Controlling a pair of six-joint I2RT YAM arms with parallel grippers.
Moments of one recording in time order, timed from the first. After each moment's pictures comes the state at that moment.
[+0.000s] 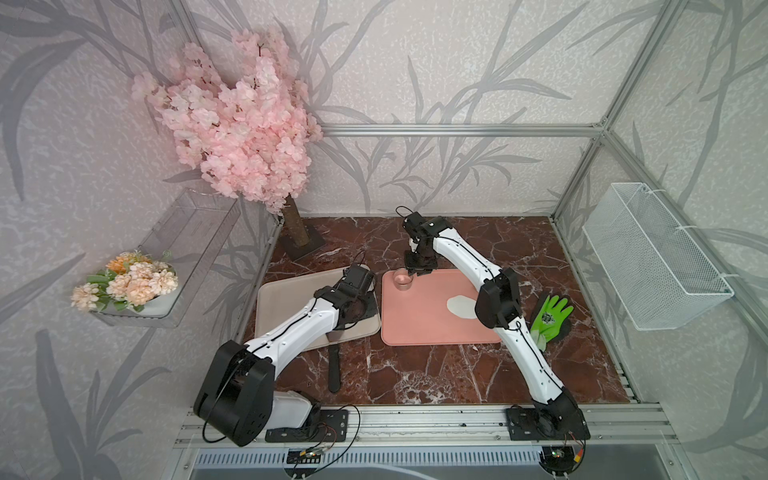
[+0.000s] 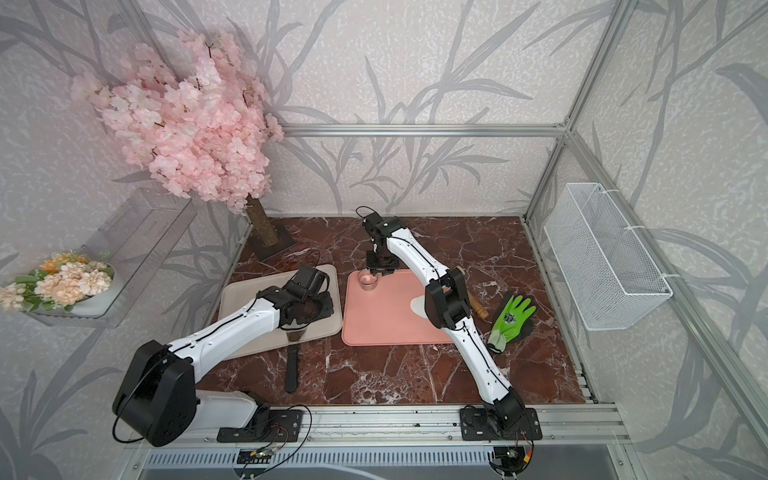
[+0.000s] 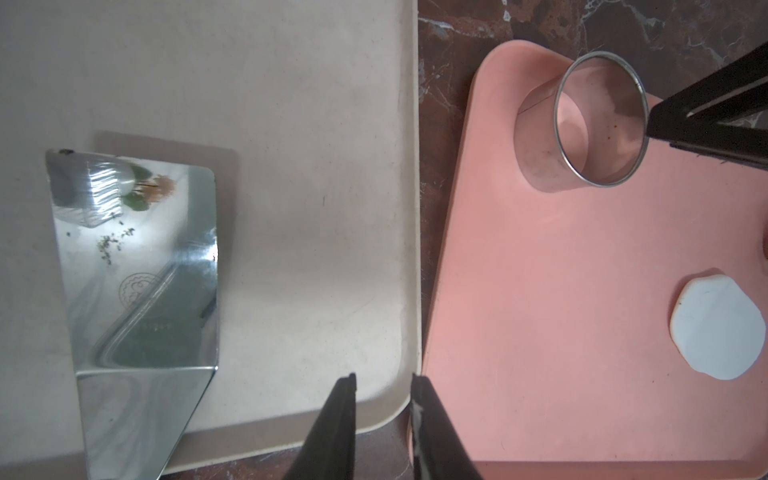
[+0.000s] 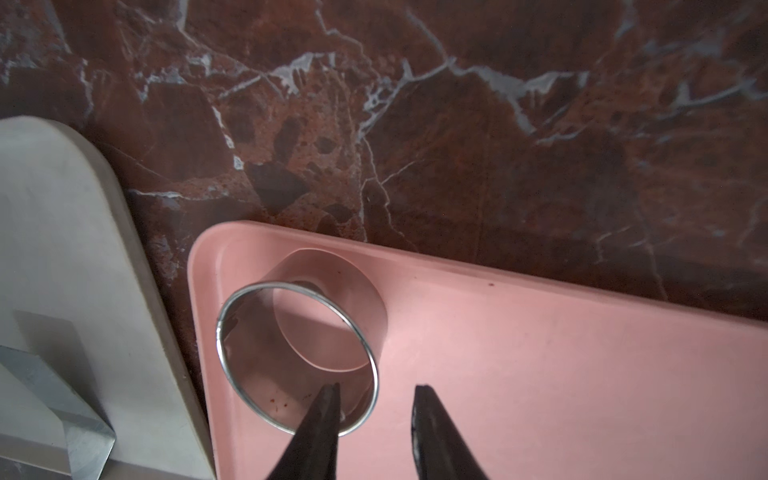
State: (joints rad) left arm -0.46 1.36 0.85 -0.59 -0.07 -0.72; right arm 0.61 2.61 2.57 -1.32 -0.15 0.51
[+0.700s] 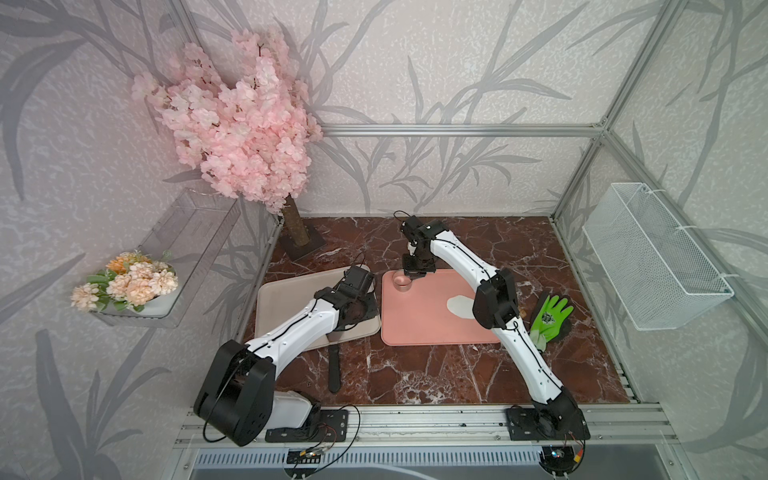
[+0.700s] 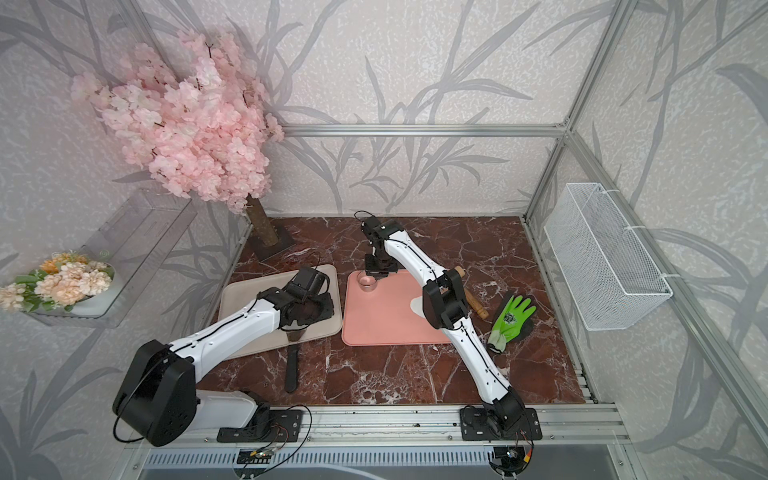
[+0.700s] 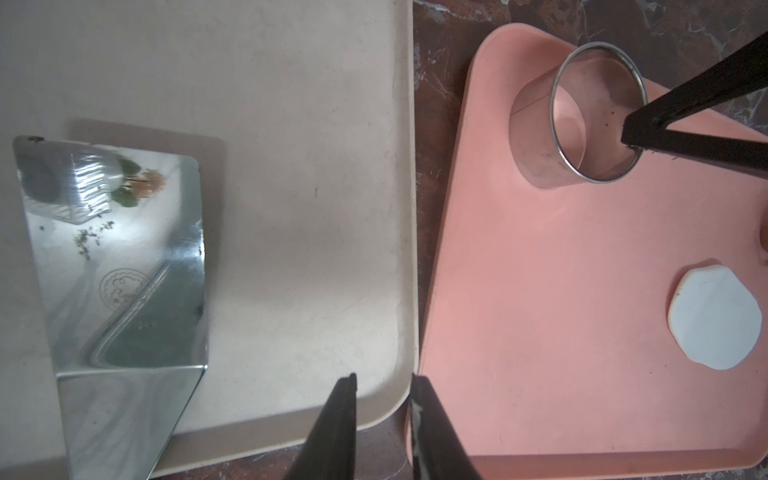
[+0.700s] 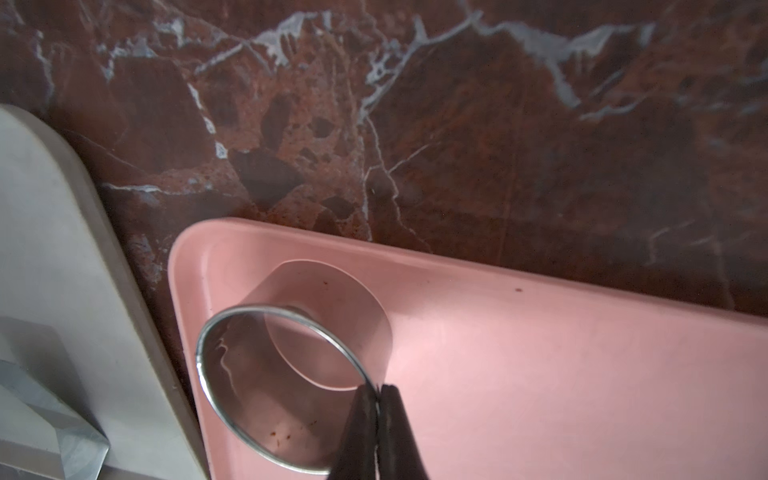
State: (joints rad) left arm -0.46 1.36 0.84 -0.58 -0.05 -0.71; right arm 0.62 2.63 2.57 -1.32 -0.16 0.53
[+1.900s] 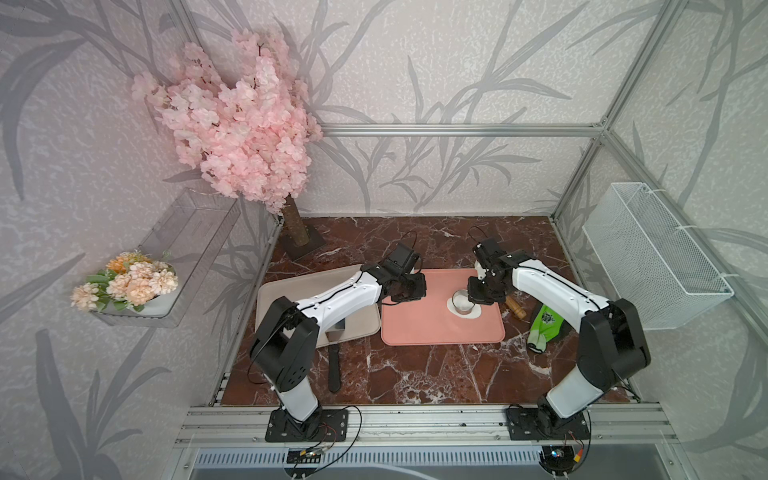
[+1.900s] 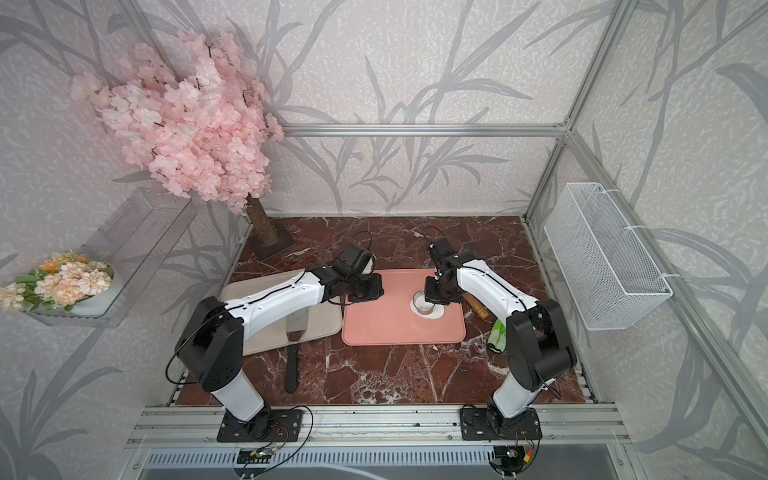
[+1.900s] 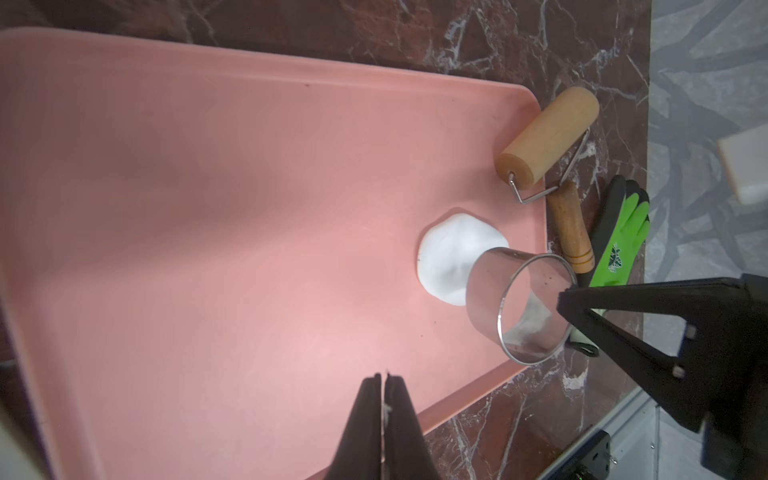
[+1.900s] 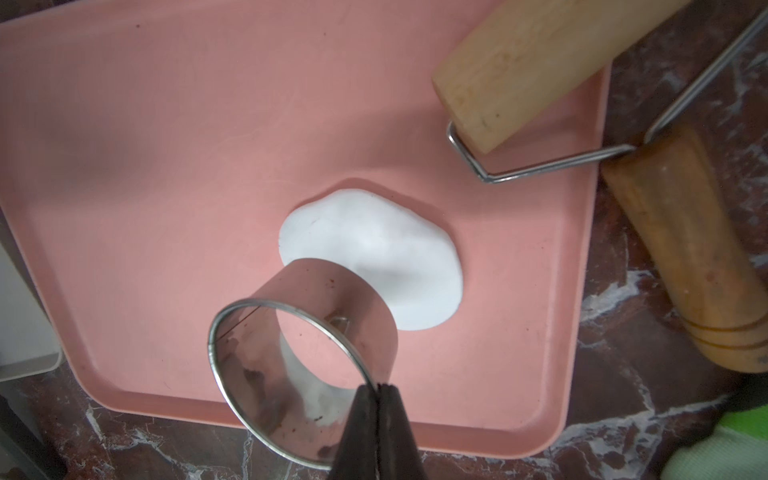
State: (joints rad) left arm -0.66 1.74 1.27 -0.48 0.22 -0.71; right arm 0.38 1.64 1.21 -0.89 -0.10 0.50
